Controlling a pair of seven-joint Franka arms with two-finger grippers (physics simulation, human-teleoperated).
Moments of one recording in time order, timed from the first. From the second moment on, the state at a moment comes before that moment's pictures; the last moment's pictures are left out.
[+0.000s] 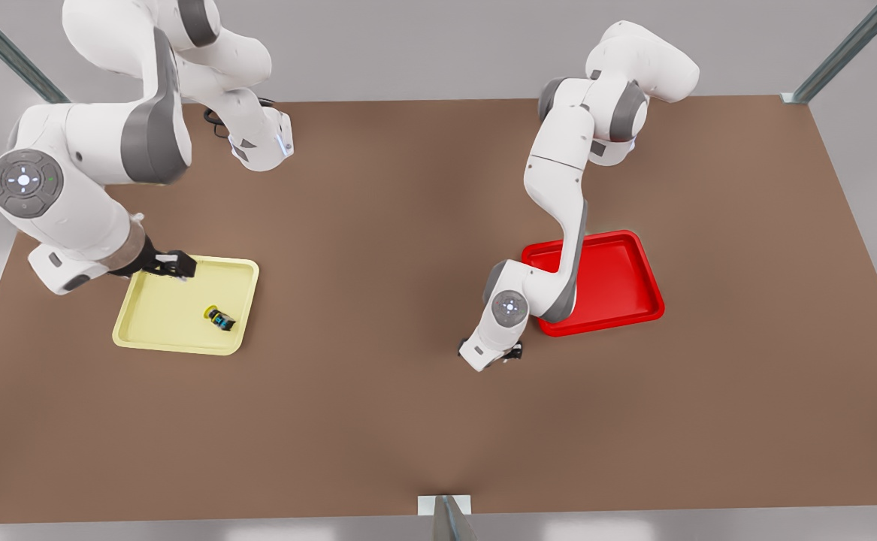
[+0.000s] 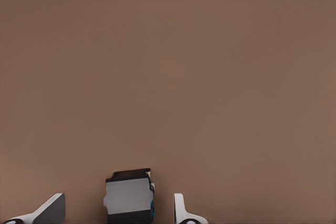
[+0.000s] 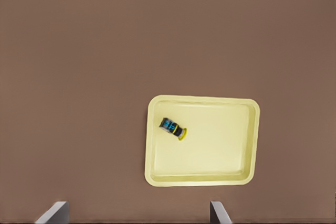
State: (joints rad) left arm -0.82 1.01 0.38 -1.24 -0.42 2.26 -0.30; right arm 0.26 0.31 -0.12 -1.16 -0.09 1.32 0.16
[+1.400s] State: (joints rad) left arm -0.82 1.02 0.38 -1.24 -0.42 2.27 -0.30; right arm 0.25 0.33 -0.12 -1.17 -0.11 1.30 0.16
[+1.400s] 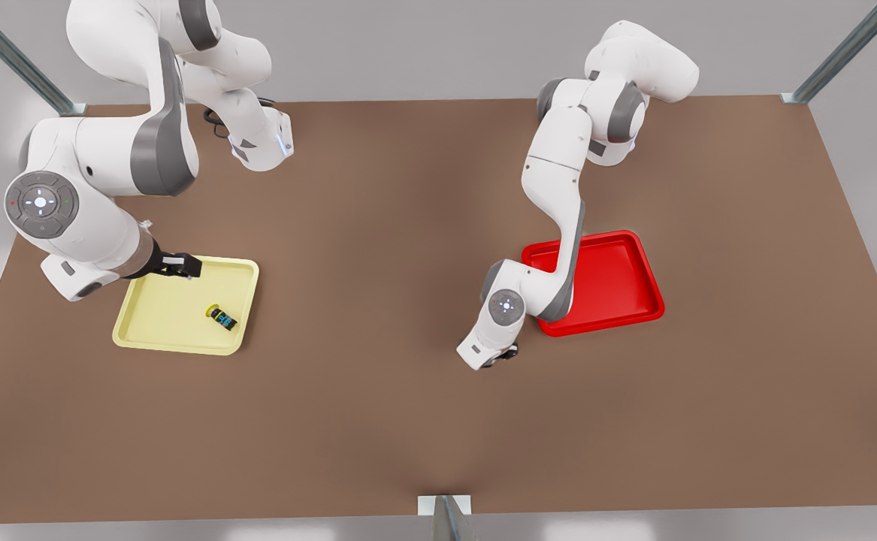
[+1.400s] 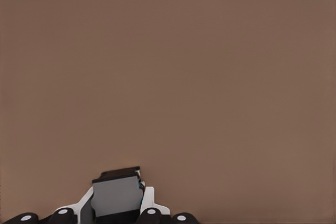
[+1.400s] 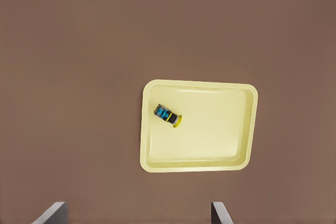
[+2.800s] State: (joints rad) left arm -0.67 0.42 0.38 -1.89 -0.29 2.27 -0.05; right arm 0.26 0.33 -0.12 -1.17 -0.11 1.30 0.16
